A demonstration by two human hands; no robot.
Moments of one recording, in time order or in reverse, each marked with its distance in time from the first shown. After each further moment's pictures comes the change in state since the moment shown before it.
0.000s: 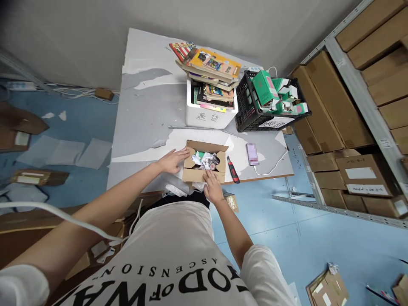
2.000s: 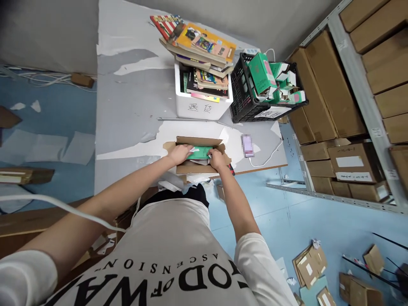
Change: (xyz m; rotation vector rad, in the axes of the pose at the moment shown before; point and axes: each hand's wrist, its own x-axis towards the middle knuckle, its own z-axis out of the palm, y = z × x) left_hand 0.068 0.031 0.017 -0.060 -0.058 -0.280; right_hand 0.100 0.061 -0.047 0.087 -0.245 0.356
